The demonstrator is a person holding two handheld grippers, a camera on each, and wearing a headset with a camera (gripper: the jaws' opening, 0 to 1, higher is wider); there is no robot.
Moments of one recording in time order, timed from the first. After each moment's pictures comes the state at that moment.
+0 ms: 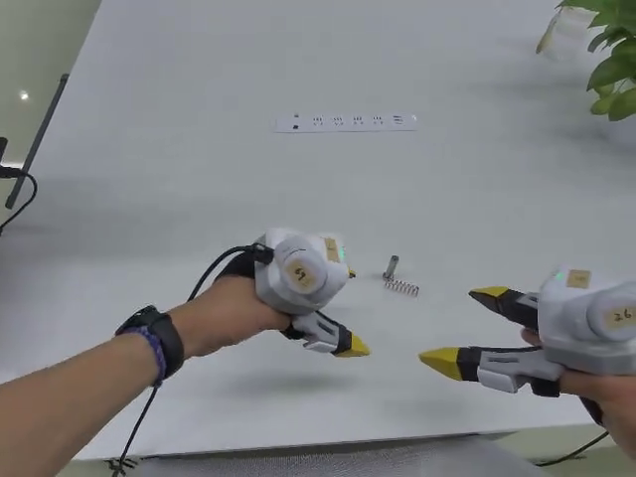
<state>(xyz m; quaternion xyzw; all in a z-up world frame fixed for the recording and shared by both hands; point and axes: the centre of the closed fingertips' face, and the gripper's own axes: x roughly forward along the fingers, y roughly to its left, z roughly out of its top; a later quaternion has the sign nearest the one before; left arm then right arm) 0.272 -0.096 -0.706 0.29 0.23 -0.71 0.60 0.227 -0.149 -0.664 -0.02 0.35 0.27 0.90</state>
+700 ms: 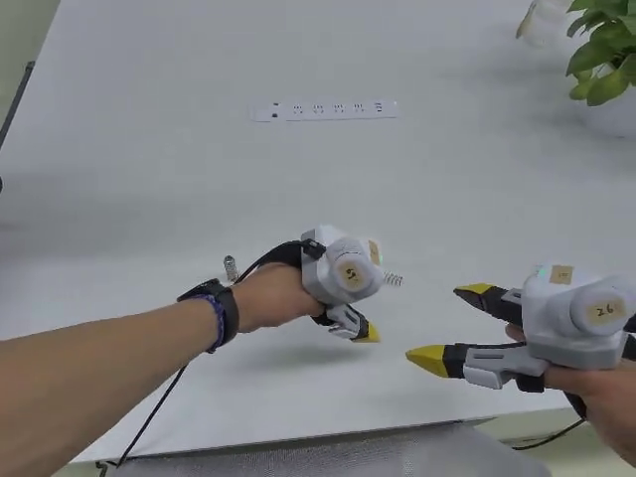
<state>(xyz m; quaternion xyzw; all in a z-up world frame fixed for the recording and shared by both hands) 0.277 -0.143 -0.753 0.35 0.22 -0.72 0.56 0.218 -0.148 -0.671 -0.01 0.36 0.27 0.89</state>
